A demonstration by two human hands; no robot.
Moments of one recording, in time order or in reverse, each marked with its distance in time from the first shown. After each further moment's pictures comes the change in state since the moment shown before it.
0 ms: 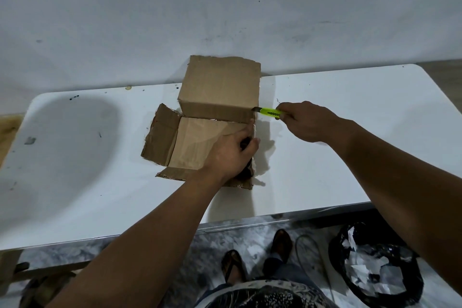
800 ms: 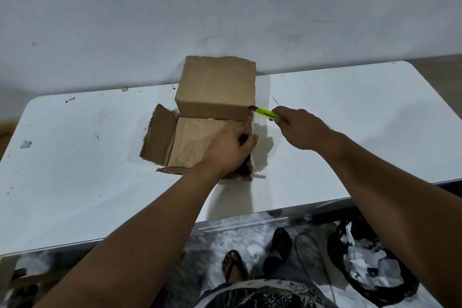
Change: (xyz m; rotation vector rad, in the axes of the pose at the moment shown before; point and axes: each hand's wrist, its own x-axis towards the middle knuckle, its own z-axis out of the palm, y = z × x) left_hand 0.004 0.004 -0.006 0.043 -0.024 -0.018; right_hand -0.017 -0.012 0.022 0.153 0.077 0.083
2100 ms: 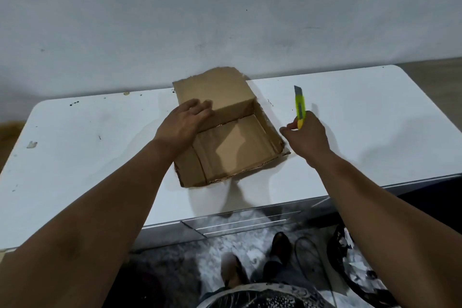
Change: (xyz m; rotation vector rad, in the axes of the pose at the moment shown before) left_hand 0.022 -0.064 -0.085 0.730 0.064 0.457; right_hand -0.035 -0.002 0.018 0.542 0.393 0.431
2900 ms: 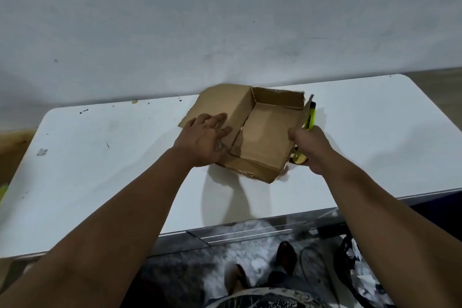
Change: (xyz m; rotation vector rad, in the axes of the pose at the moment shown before) left_hand 0.010 0.034 -0.011 0.002 -0.235 -0.125; right_hand 0.005 -0.024 -0.004 0.363 -0.203 0.379
